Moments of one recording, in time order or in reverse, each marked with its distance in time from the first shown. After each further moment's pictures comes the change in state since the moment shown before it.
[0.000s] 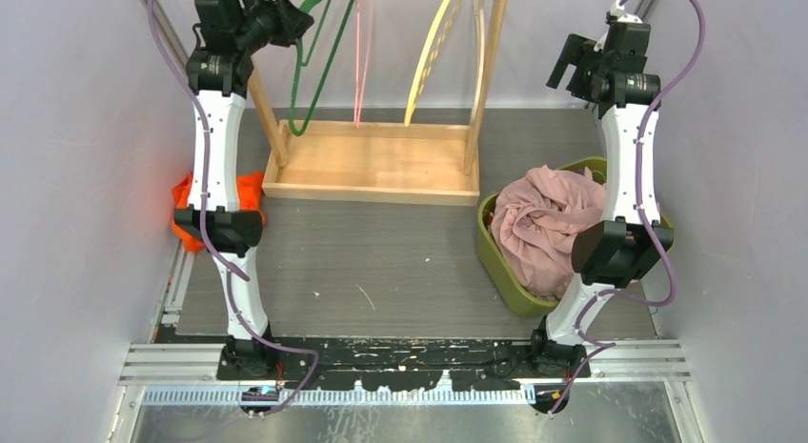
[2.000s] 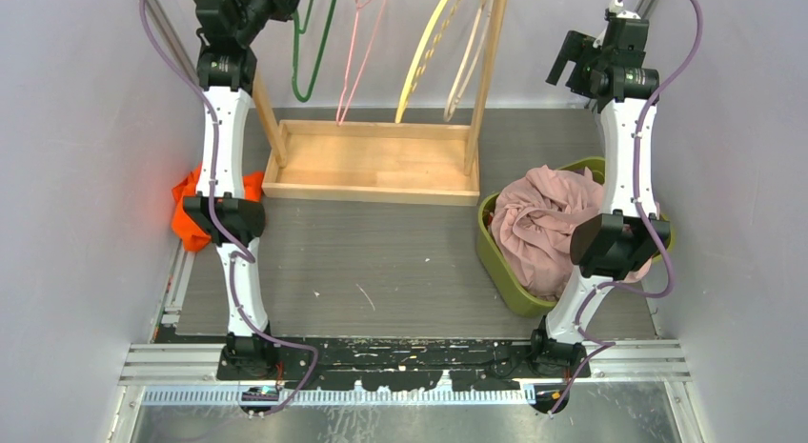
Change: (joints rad) left arm 0.036 0.126 0.026 0.463 0.029 -0.143; right arm 0.000 0.060 0.074 -0.023 0.000 0.000
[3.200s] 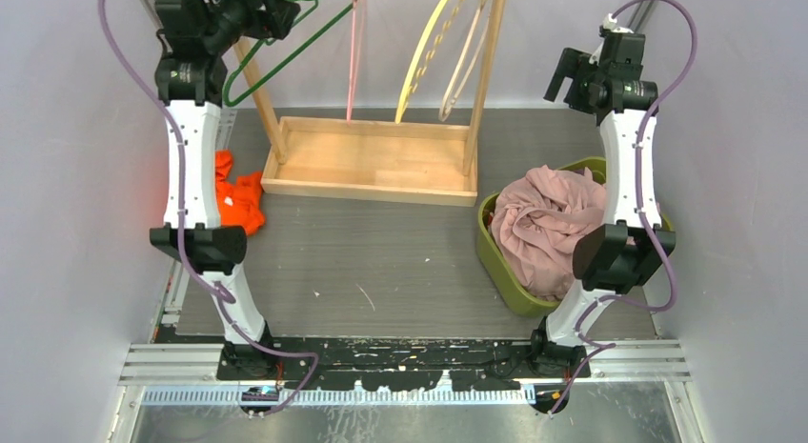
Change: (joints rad) left arm 0.023 -0.283 -0.214 -0.281 -0.002 0.190; right arm 0.000 -0.090 -0.164 0.005 0.000 -0.024
